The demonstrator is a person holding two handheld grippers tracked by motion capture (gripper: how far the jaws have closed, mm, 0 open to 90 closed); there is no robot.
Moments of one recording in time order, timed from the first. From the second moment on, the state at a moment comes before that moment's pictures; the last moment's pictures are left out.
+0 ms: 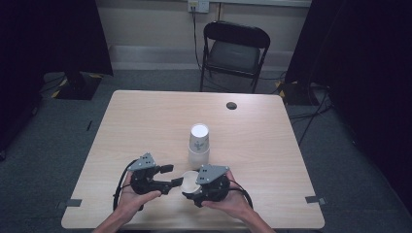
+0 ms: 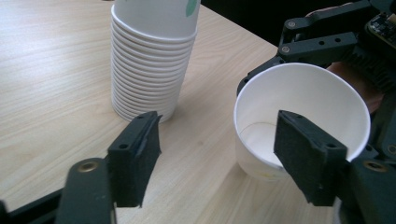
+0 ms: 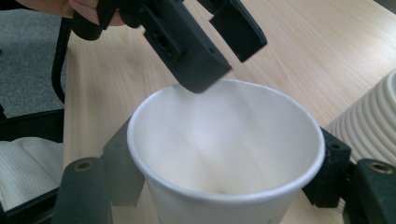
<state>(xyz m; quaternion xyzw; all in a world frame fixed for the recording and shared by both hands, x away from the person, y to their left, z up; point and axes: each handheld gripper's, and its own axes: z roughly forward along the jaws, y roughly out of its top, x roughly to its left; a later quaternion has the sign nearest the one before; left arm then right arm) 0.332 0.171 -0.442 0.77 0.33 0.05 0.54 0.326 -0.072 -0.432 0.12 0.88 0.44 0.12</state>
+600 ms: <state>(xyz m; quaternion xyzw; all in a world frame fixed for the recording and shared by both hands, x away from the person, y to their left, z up) 0.340 0.191 -0.447 0.77 0.36 0.11 0.51 0.341 -0.098 -0.425 0.19 0.86 0.46 0.12</state>
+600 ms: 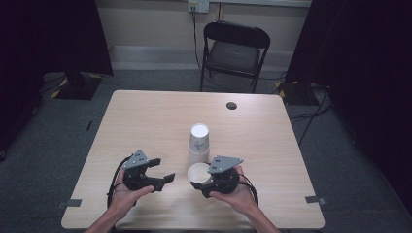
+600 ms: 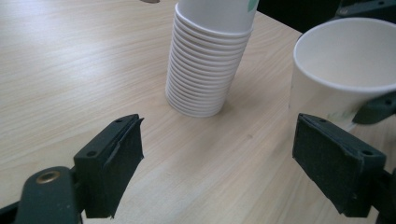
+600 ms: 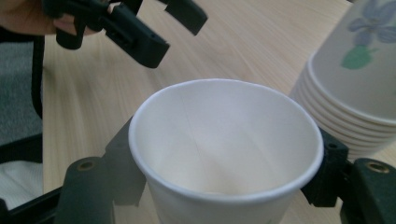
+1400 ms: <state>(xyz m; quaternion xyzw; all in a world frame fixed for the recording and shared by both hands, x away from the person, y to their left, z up) 0.340 0.188 -0.451 0.78 0.36 0.14 0.48 0.362 -0.152 -0.414 0.27 0.81 0.48 0.18</state>
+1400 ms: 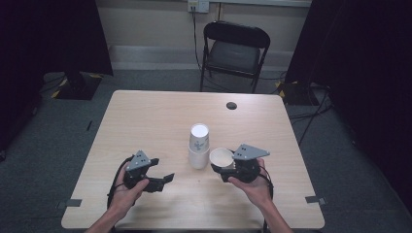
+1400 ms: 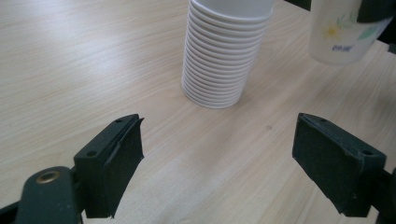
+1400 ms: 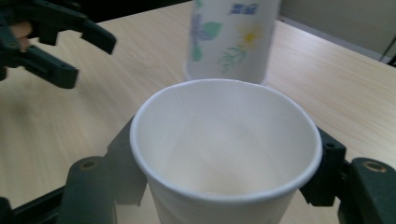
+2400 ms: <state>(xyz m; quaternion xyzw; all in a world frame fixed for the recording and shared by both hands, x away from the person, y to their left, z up) 0.347 0.187 -0.458 0.79 0.36 0.16 0.46 0.426 -0.189 -0.417 0.37 0.77 0.48 0.21</state>
